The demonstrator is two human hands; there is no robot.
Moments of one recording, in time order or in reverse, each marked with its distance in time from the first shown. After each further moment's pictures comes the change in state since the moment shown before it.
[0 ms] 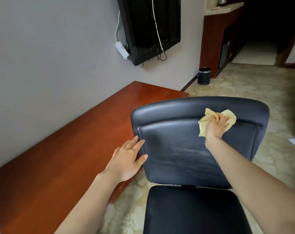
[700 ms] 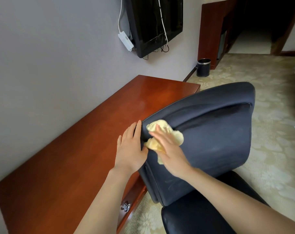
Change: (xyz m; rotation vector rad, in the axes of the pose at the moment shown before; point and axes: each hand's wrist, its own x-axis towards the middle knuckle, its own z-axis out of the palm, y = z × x) left_hand 0.041 -0.119 -0.019 -0.074 0.270 0.020; right_hand -0.180 0.064 0.144 -0.342 -0.880 -0.710
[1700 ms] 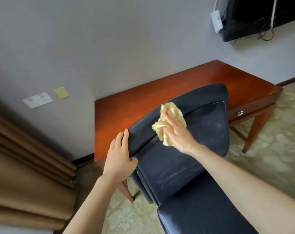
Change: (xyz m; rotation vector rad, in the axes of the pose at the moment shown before) left_hand -0.252 0.077 -0.010 0.089 0.200 -0.625; right_hand -0.063 -0.066 -0.036 0.079 -0.594 -0.154
